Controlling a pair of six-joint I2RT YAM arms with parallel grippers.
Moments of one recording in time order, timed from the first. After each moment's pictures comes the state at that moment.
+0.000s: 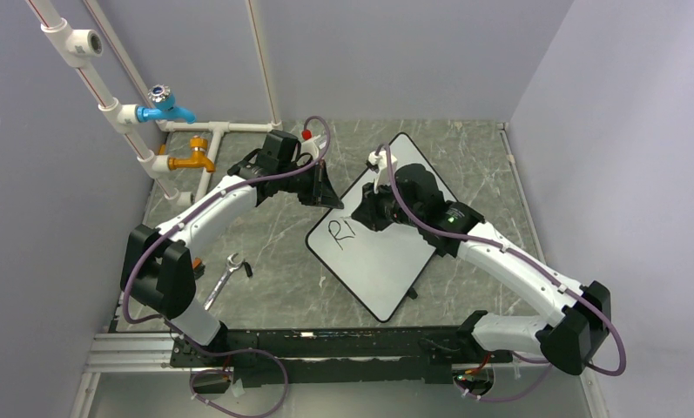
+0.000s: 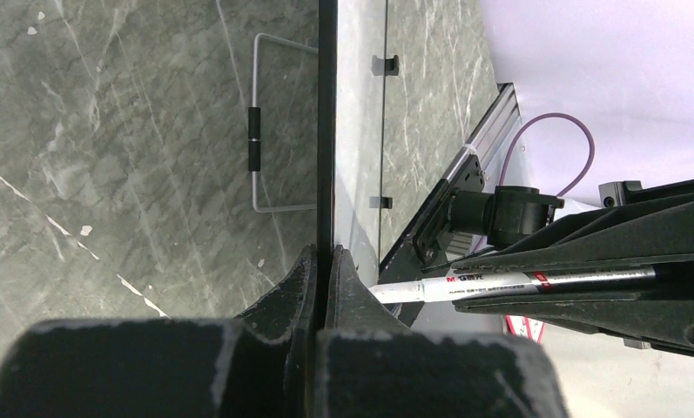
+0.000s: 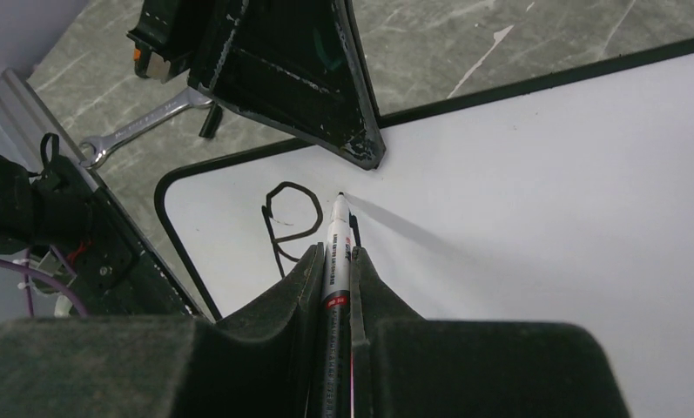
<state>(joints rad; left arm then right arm) -0.49 1.59 1.29 -0.42 0.68 -0.47 0.73 1.19 1.05 -0.36 -0.18 0.23</state>
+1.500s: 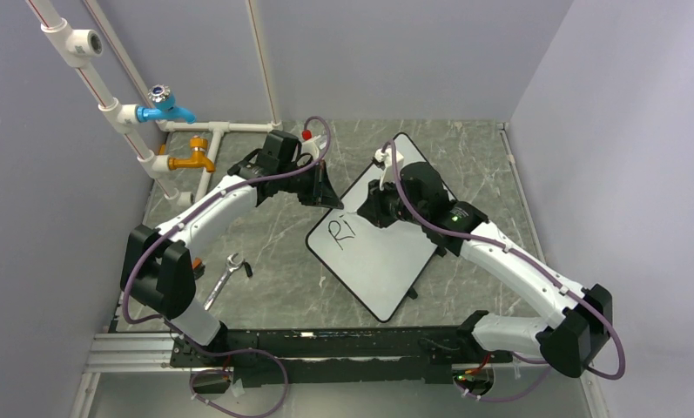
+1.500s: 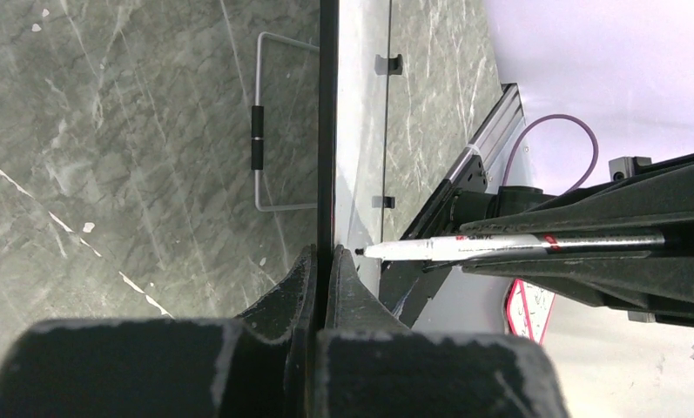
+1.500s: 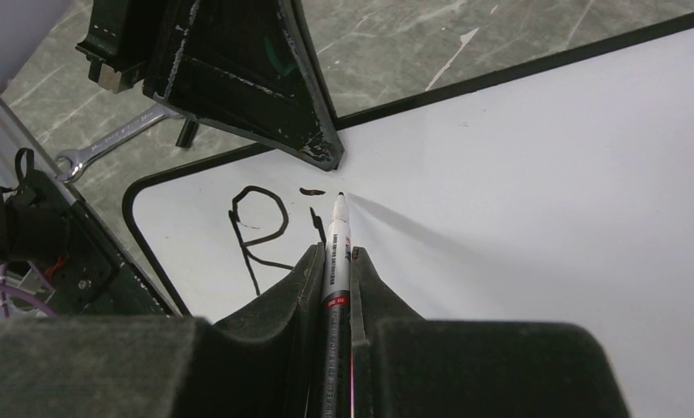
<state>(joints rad) -0.50 1.59 1.29 -0.42 0.67 -0.47 0.70 1.19 1.05 -0.35 -0.16 0.21</state>
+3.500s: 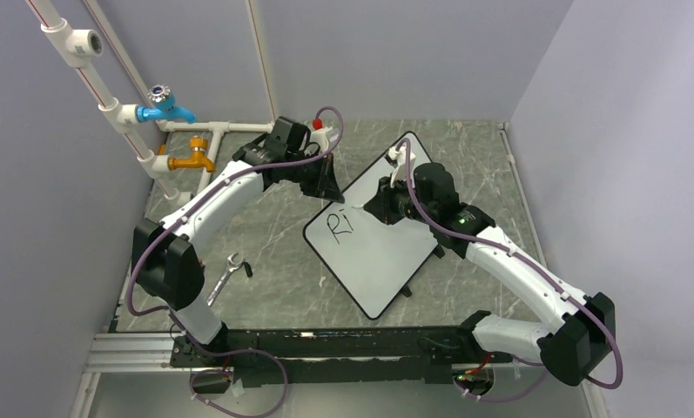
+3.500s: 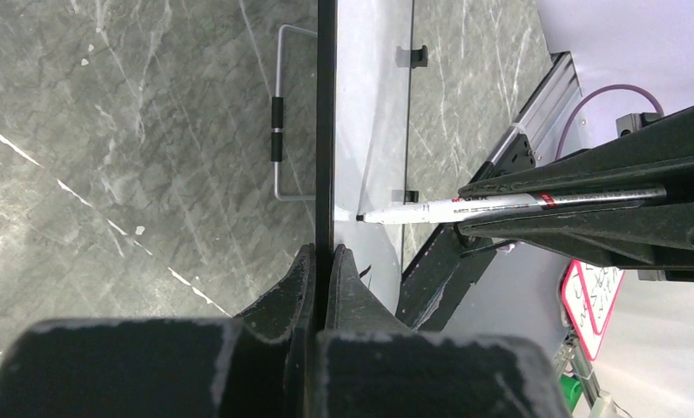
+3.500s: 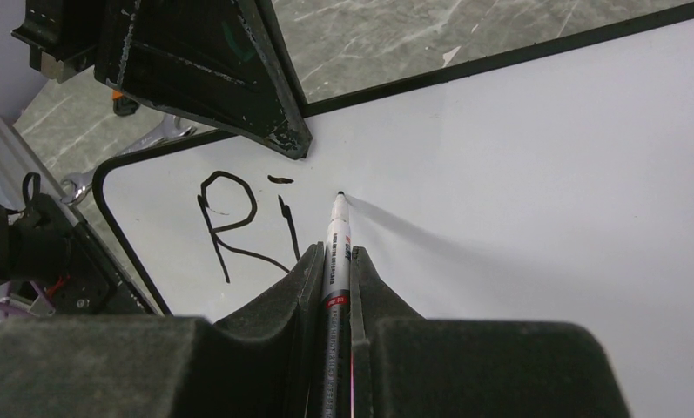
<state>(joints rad) -0.52 1.66 1.51 -0.65 0.60 -0.30 0.61 1.14 0.97 -0.26 -0.23 0.22</state>
